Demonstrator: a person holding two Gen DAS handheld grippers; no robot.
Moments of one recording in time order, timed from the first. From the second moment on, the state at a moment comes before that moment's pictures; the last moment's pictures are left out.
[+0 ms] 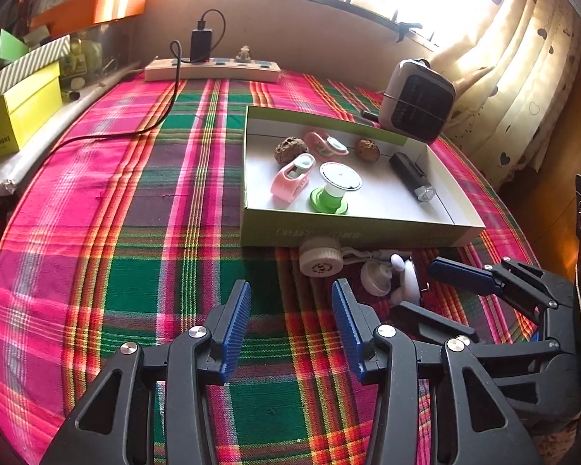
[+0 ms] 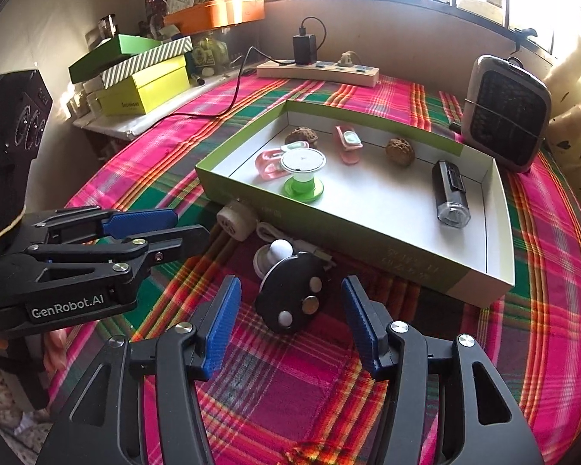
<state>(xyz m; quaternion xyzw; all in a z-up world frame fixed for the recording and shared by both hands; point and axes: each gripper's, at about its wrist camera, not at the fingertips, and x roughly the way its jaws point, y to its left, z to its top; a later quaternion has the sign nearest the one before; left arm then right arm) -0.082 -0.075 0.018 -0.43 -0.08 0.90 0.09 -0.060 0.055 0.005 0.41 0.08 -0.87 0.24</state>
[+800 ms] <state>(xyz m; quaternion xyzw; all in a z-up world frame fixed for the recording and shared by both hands) -0.095 -0.073 0.016 -0.43 -0.10 0.89 0.12 -0.069 0.060 -0.007 0.43 0.09 -0.88 0.20</state>
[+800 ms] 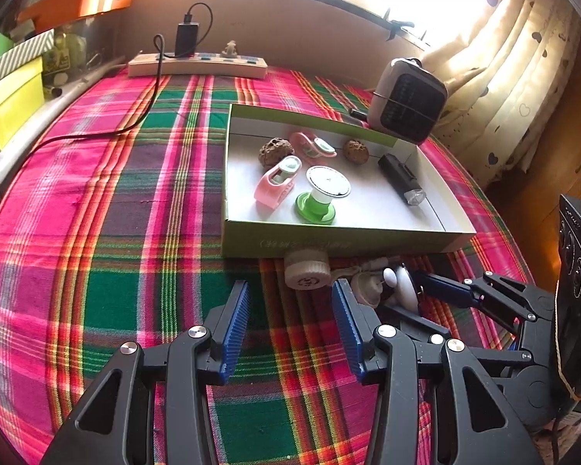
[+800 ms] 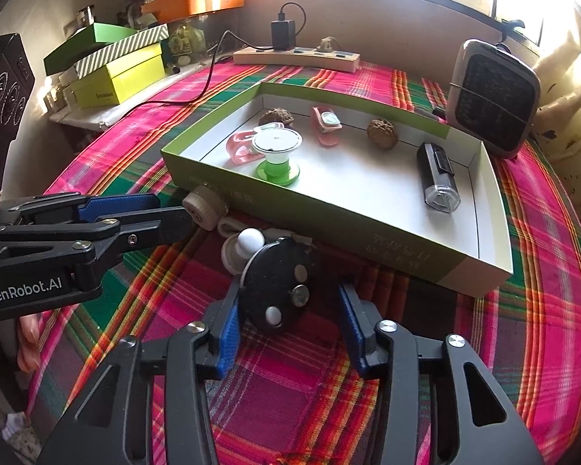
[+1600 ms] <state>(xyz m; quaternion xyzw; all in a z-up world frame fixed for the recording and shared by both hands) -0.113 -0.055 0.010 -0.44 -0.06 0.89 0.10 -0.065 0.085 -0.004 0.43 0.06 -0.88 0.18</state>
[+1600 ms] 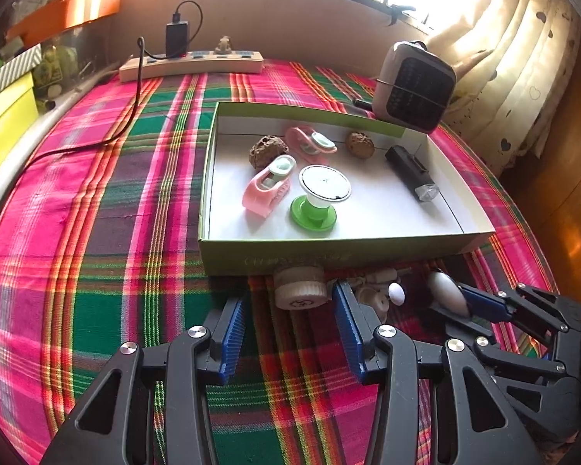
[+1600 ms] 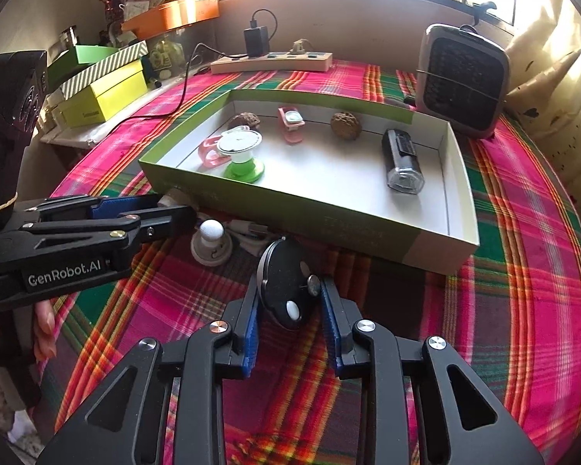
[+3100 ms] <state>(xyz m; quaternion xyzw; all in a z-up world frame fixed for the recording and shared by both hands) -0.116 -0.062 0.009 -0.44 -0.07 0.89 0.08 -0.066 0.095 -0.005 0.43 0.05 -0.88 0.17</state>
